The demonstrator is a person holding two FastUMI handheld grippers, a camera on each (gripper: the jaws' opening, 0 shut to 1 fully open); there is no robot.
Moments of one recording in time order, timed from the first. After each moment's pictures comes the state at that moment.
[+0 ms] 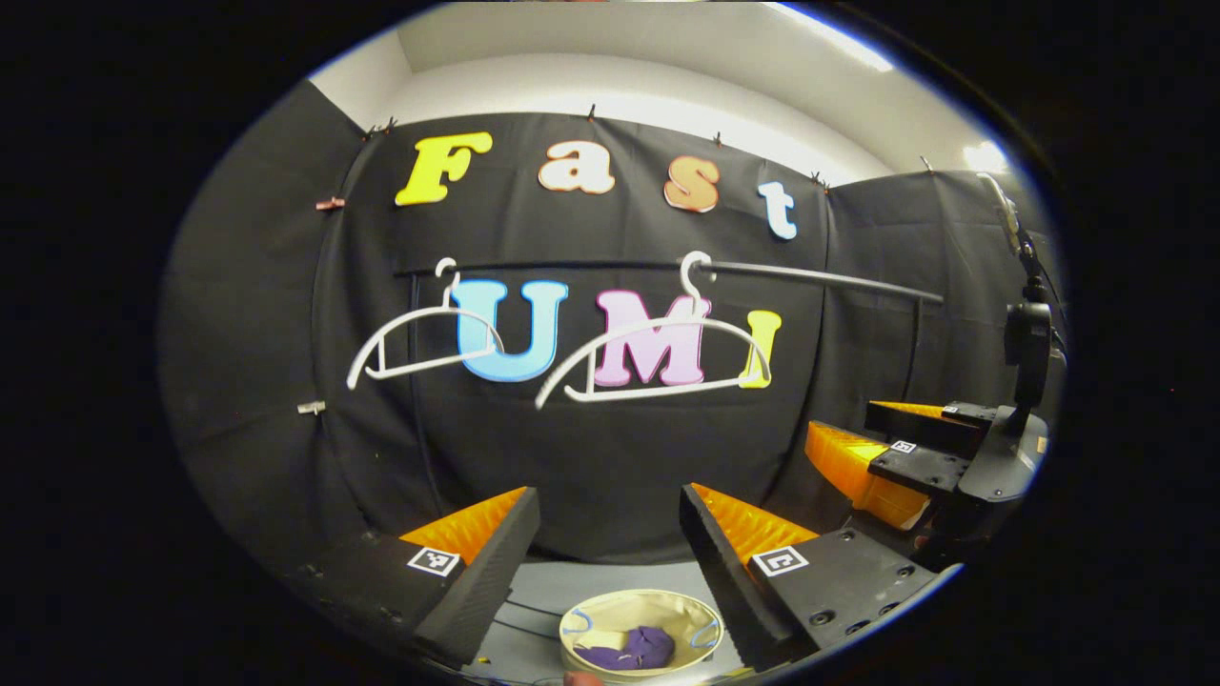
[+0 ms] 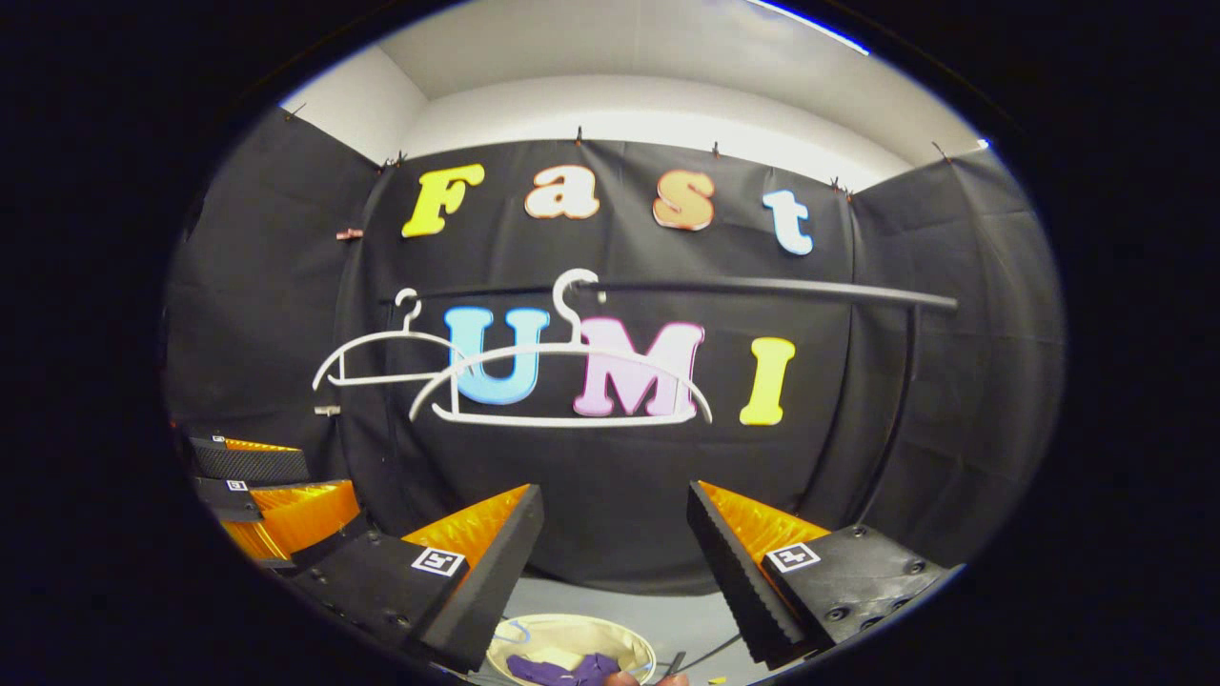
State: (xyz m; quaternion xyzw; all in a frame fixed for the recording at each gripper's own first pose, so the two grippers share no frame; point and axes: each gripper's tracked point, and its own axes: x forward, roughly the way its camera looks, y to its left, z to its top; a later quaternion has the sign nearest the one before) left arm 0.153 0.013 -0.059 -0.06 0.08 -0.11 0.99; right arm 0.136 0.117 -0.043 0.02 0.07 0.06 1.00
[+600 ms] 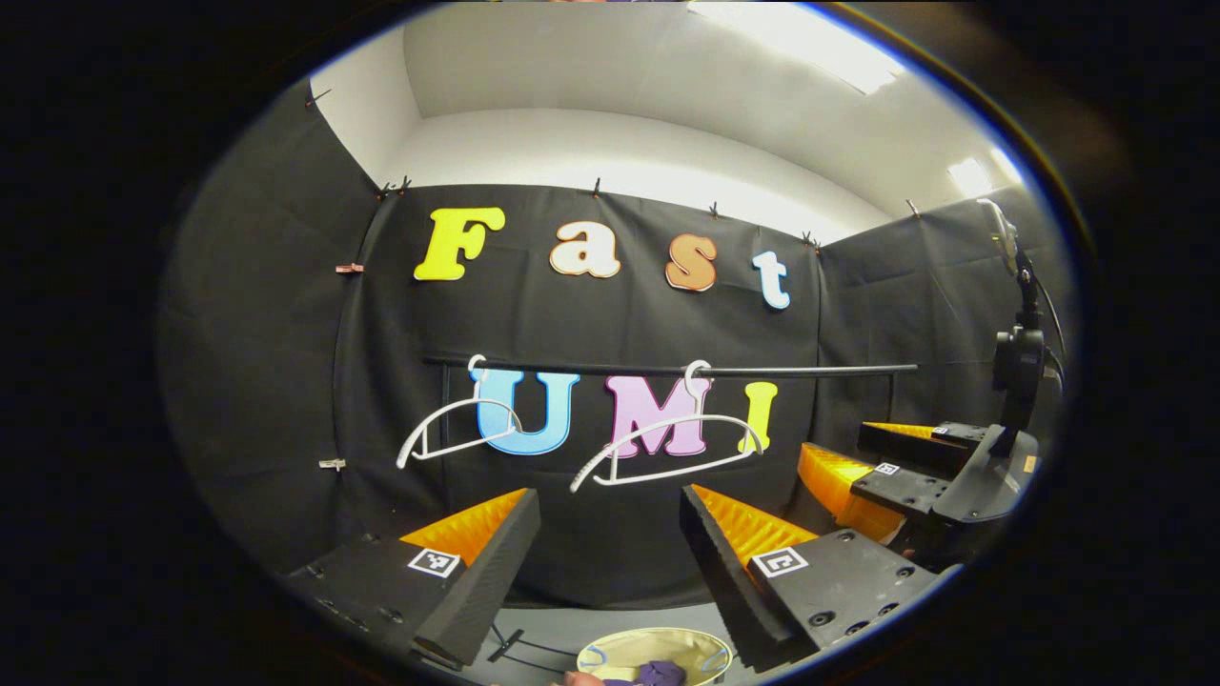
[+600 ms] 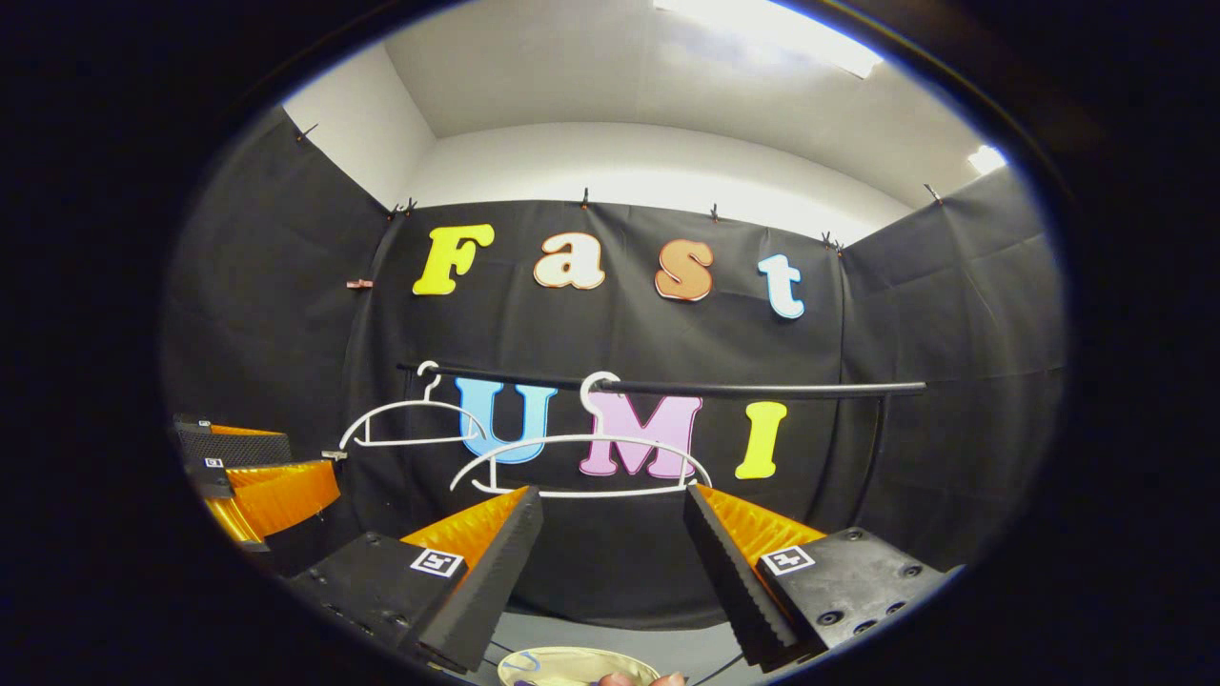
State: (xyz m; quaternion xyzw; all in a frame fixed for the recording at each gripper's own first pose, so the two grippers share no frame) left arm 0.116 0.062 0.004 -0.06 0.00 -0.10 0.99; right arm 0.110 0.136 0.027 0.03 -0.01 0.05 1.00
